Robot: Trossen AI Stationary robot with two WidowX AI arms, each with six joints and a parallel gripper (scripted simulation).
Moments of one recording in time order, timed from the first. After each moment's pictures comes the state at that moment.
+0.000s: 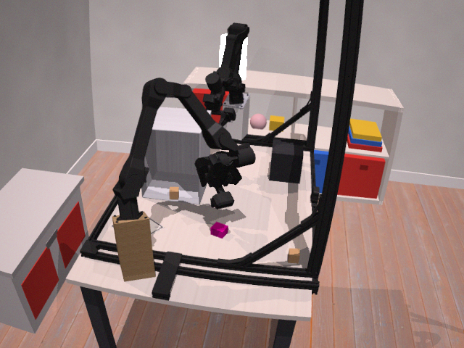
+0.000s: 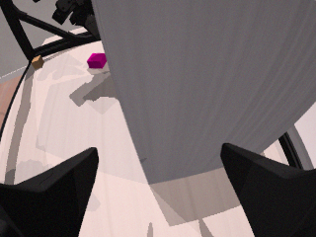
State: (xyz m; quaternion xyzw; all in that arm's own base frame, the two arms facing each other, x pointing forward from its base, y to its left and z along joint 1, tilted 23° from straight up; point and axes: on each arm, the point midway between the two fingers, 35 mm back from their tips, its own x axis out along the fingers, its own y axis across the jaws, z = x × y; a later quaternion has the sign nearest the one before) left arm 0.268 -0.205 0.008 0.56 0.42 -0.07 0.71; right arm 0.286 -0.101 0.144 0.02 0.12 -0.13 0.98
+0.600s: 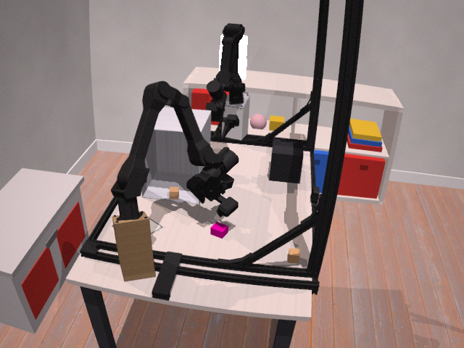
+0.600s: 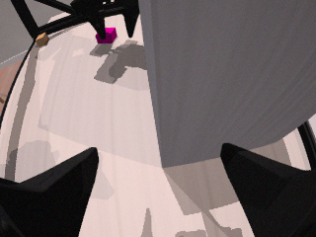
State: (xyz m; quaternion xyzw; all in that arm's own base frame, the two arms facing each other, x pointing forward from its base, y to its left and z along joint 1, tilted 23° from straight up) left arm 0.313 -0.200 -0.044 0.36 0.40 -0.10 0.84; right arm 0.302 -0.088 0.114 0.03 0.17 -0.11 0.98
